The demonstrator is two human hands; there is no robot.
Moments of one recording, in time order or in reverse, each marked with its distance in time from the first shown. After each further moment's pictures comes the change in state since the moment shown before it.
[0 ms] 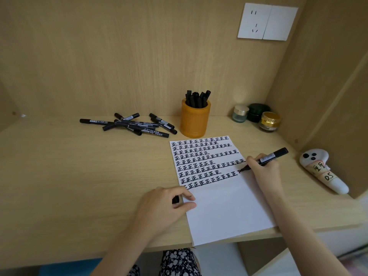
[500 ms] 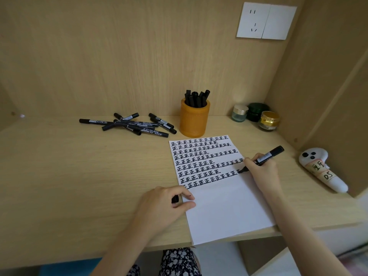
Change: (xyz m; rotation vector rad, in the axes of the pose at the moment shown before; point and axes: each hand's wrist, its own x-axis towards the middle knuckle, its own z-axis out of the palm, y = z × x) left_hand 0.000 0.001 -0.001 -0.001 0.001 0.007; right_hand -0.001 -0.001 0.001 -0.021 -0.034 -0.002
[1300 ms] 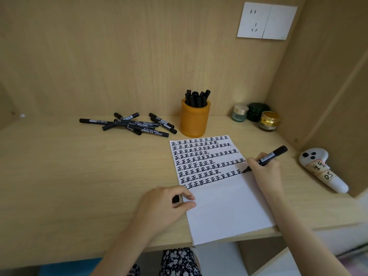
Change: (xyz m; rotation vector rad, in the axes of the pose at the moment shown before) left_hand 0.000 -0.003 0.002 0.012 0.006 0.006; right_hand -0.001 0.001 0.000 0.031 0.070 -0.034
